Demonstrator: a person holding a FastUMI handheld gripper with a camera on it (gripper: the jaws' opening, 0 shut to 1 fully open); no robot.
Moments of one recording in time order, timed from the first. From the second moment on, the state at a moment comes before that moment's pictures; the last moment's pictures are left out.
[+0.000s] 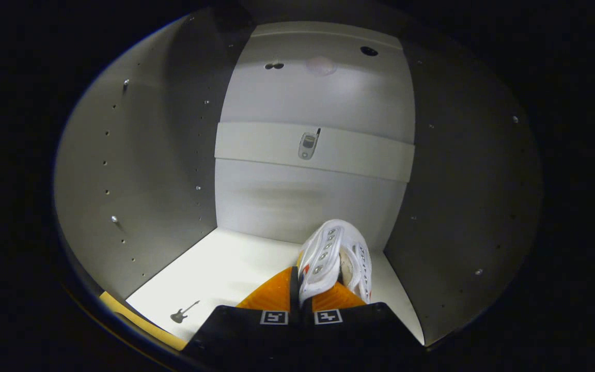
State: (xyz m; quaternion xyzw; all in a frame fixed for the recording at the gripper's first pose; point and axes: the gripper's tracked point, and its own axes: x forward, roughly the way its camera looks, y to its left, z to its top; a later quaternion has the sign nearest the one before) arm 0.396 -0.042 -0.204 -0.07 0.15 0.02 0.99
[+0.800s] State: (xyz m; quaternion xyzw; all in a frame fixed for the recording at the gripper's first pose) arm 0.403 -0.033 -0.232 -0.04 0.20 0.03 0.98
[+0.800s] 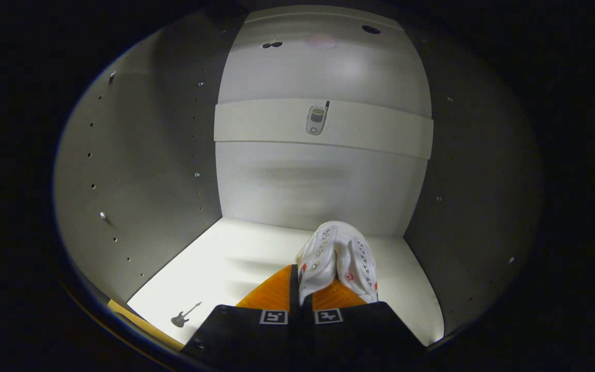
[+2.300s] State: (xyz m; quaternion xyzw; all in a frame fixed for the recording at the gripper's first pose) arm 0.317 -0.016 -0.170 0.00 0.18 0.01 0.98
